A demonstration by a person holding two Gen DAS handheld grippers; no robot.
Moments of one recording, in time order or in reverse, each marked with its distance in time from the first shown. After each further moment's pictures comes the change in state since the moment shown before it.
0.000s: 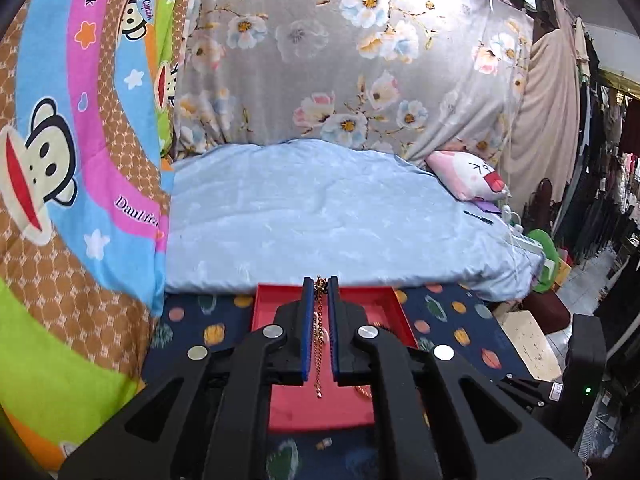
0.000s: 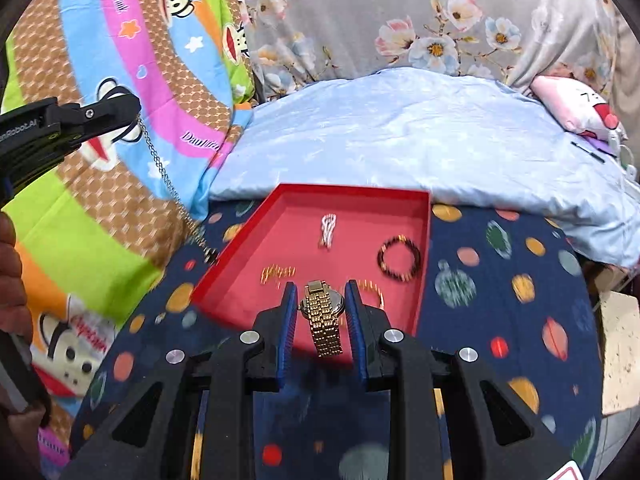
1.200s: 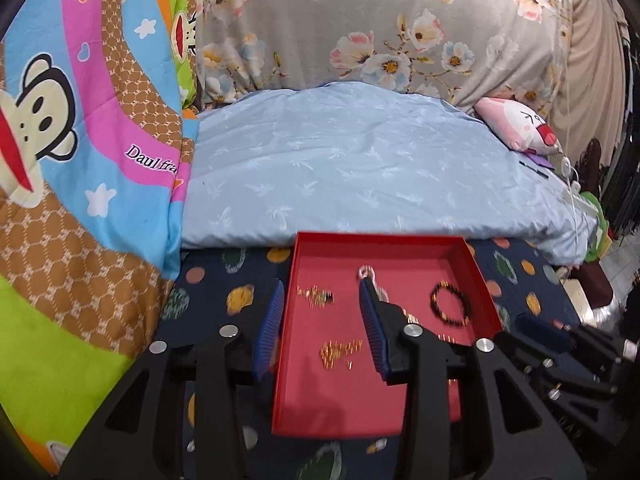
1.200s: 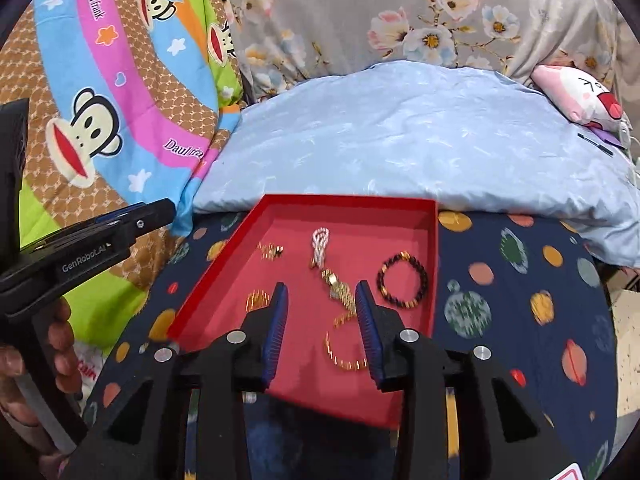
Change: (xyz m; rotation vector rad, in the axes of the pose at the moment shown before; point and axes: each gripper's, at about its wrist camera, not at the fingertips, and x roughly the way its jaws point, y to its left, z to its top) left arm 0.066 0.018 -0.050 0.017 0.175 0.156; right arm 0.024 -0.008 0.007 0.028 -0.001 -0.018
